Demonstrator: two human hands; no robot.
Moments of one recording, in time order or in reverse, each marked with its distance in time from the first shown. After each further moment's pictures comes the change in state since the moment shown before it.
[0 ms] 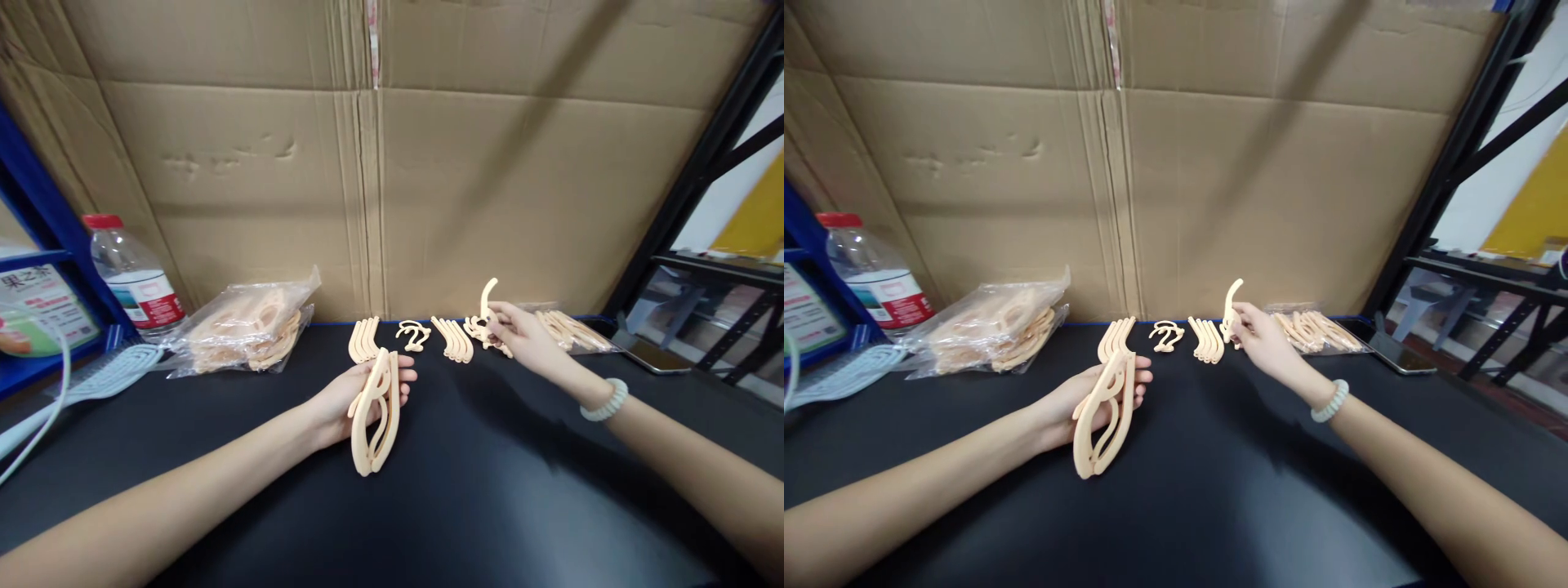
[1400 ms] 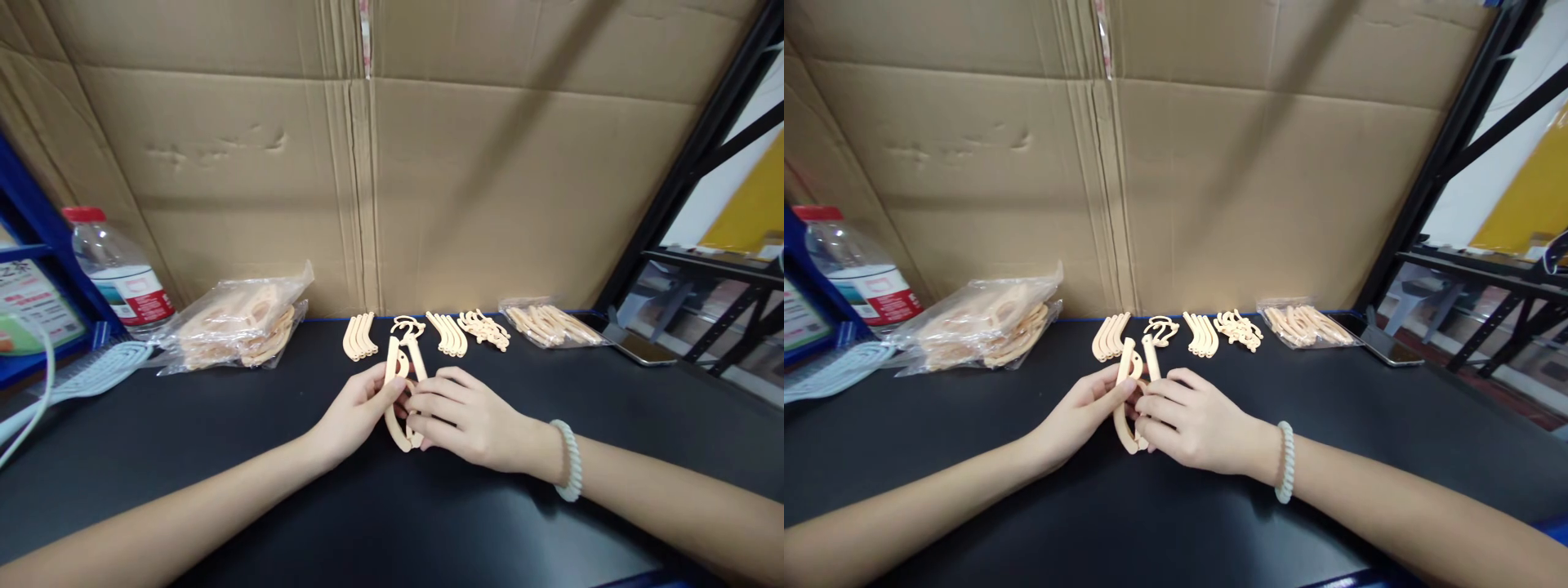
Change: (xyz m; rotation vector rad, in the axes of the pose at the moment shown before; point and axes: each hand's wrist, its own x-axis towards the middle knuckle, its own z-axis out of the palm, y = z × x) left_hand -0.014 -0.022 0.014 0.465 -0.104 0.351; right_hand -0.061 -0.065 0.056 -0.570 -0.120 -1.088
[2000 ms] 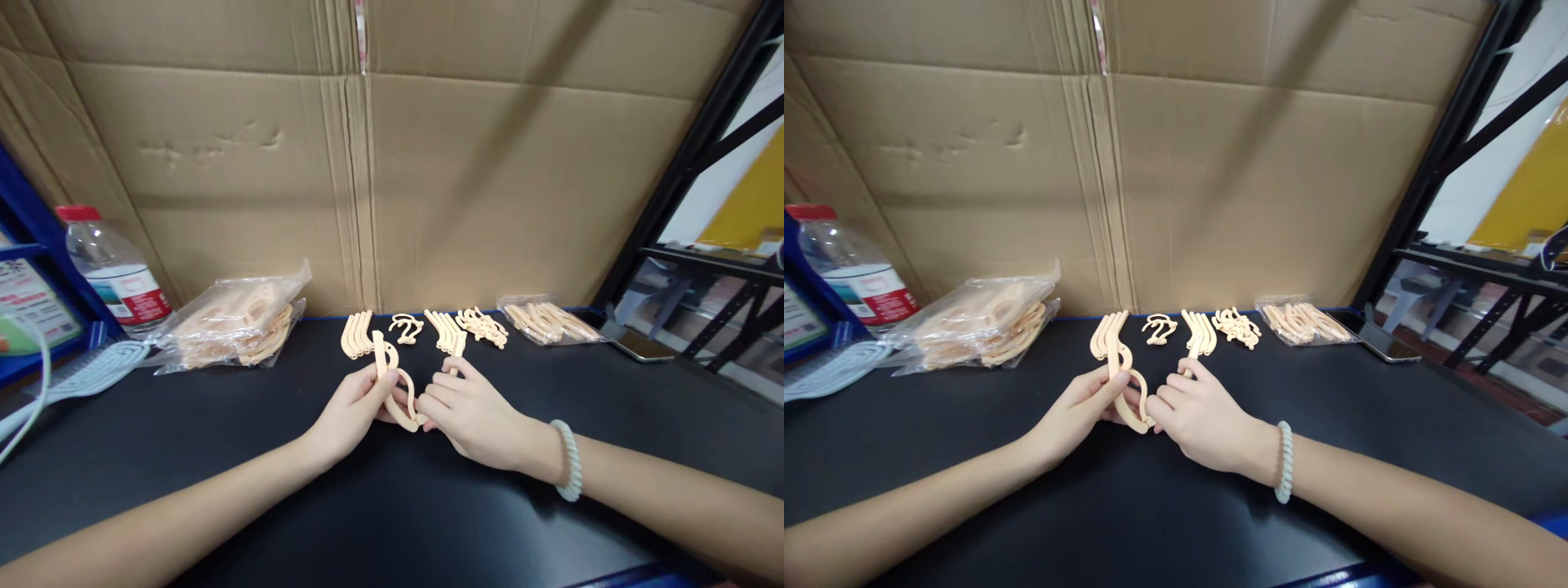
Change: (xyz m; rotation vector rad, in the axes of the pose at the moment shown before) left_hand -0.003 0.001 0.002 0.012 0.052 -0.105; right_hand -0.004 -0.003 0.006 0.031 -0.194 0.234
